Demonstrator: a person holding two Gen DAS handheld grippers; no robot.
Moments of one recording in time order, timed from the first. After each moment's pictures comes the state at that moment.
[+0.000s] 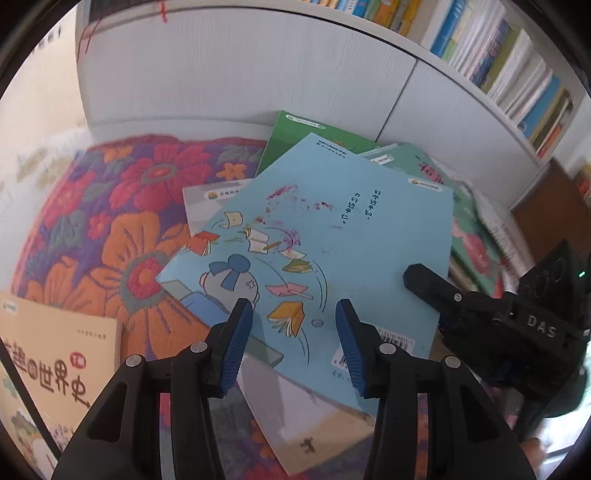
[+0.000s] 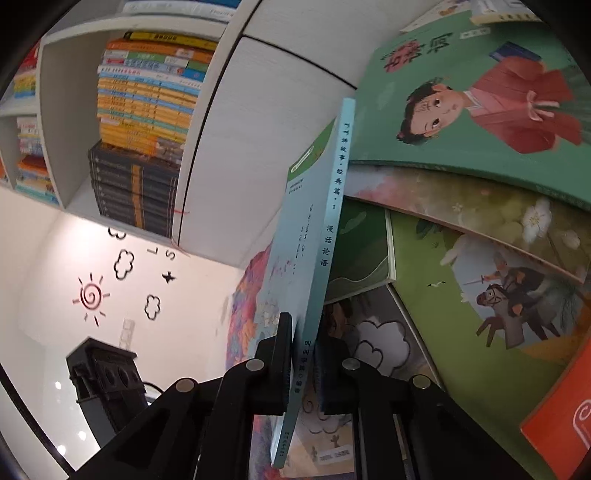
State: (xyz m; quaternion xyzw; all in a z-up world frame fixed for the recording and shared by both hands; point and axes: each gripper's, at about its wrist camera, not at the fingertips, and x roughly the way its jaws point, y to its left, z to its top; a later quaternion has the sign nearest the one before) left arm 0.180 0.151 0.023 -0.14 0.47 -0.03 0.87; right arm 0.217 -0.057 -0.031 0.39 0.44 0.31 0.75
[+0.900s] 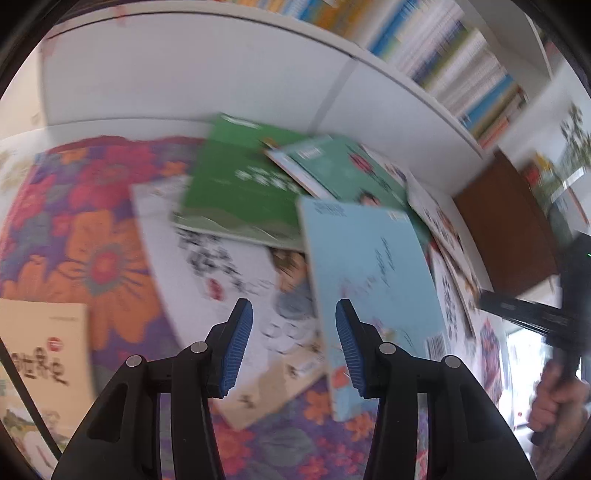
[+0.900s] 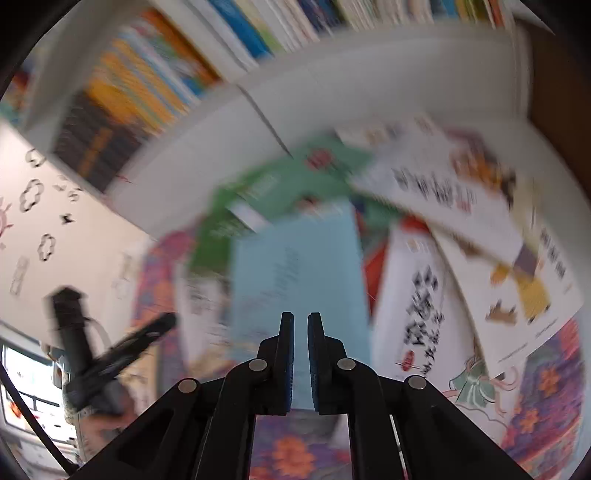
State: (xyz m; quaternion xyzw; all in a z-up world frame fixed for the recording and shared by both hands) left arm 0.159 0.124 0.048 -0.15 0.48 -0.14 0.85; right arm 0.159 -0.161 0.086 0.14 0.52 0.16 0.83
